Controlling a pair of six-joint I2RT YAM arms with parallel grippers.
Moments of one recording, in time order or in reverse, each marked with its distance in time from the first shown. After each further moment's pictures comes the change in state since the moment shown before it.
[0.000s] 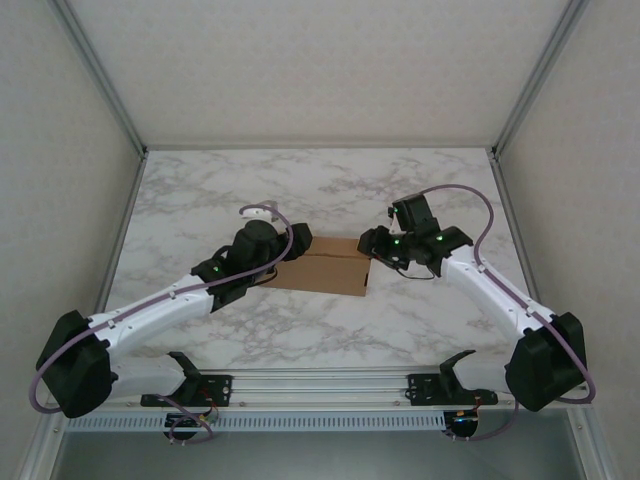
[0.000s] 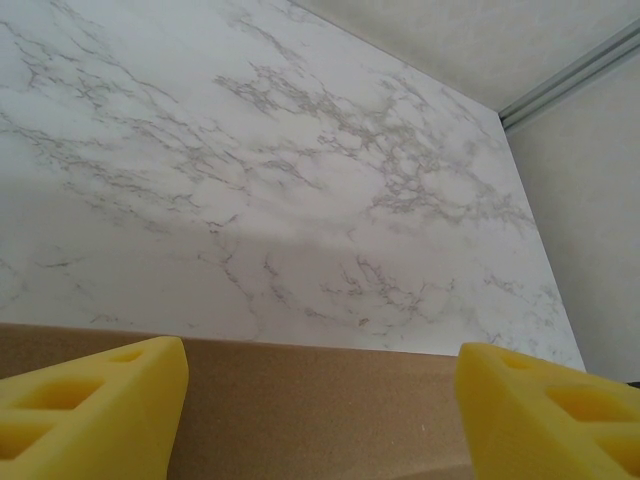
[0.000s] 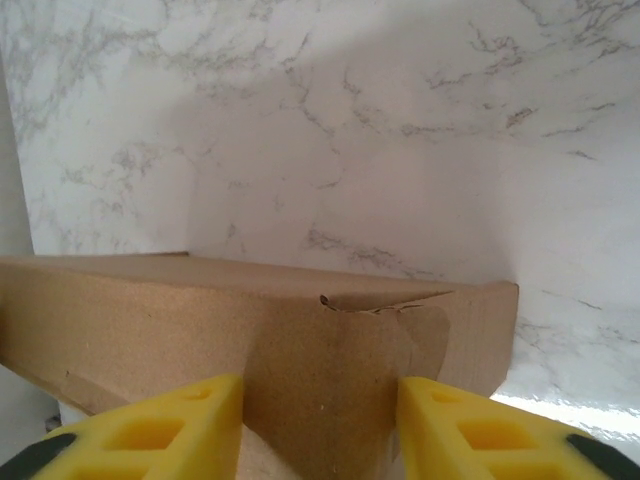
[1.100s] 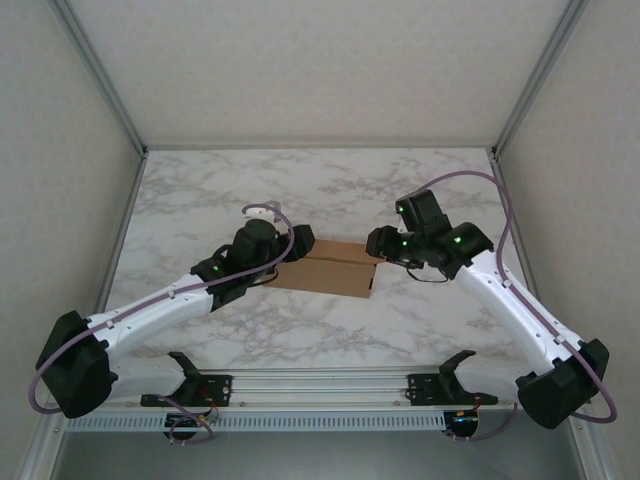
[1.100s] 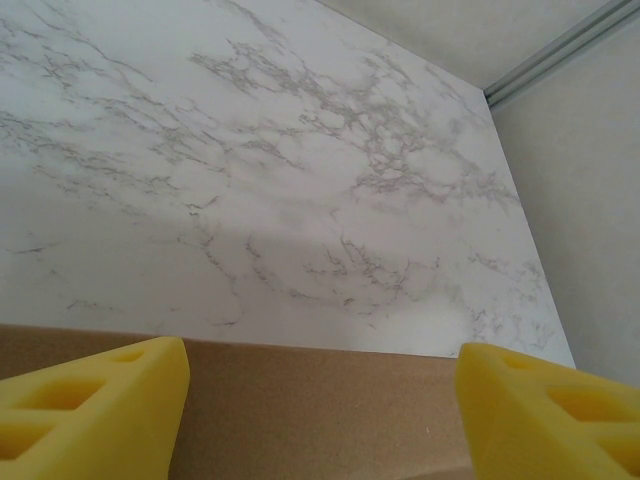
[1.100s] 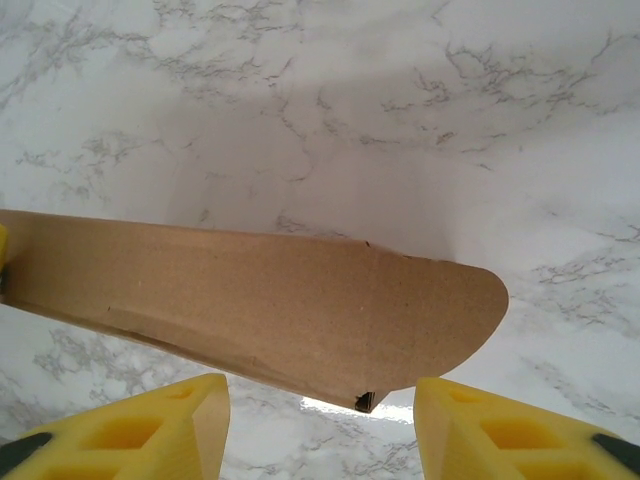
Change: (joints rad) left arm 0.001 0.000 0.016 -0.024 0.050 0.008; right arm 0.073 -0.097 0.172 -0.286 0.199 -0.060
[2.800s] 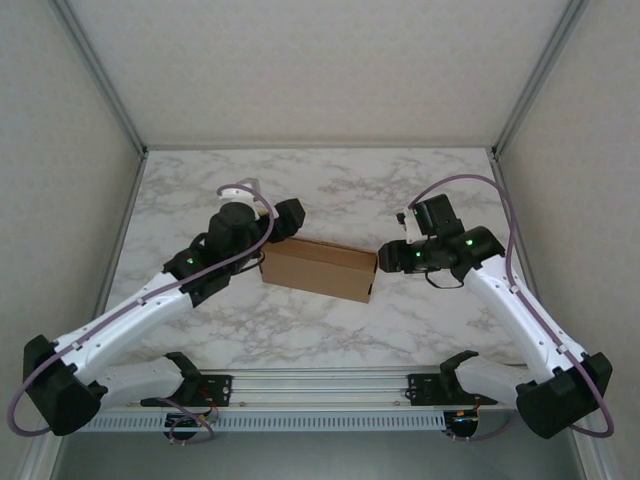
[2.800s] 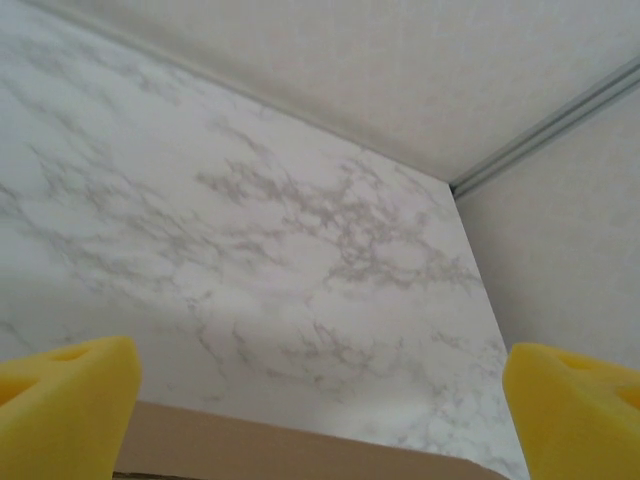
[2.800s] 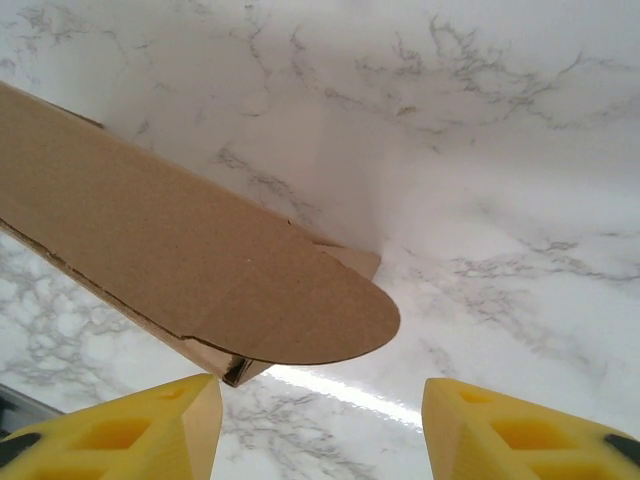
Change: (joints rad) left arm 0.041 -0.119 0.163 -0.151 -0.100 0.047; right arm -0.099 -0.063 -0.048 -0.089 -0.060 -0.414
